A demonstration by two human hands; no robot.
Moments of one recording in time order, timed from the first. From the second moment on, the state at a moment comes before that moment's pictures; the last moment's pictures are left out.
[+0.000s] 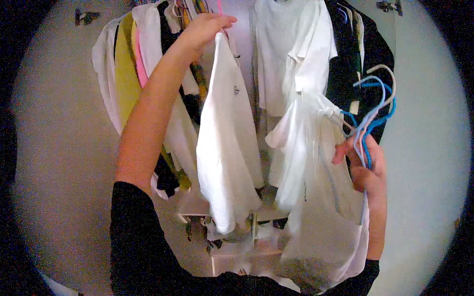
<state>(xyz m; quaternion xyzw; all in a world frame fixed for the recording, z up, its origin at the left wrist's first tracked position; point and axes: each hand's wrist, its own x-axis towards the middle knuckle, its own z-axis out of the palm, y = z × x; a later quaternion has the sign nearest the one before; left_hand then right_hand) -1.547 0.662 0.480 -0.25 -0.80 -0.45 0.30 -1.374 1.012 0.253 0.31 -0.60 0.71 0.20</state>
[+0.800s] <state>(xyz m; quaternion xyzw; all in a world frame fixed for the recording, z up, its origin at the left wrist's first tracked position) -1.612 0.641 0.632 -0.21 -0.65 -0.63 0.37 -1.400 1.035 0.256 0.32 -0.48 0.81 0.11</state>
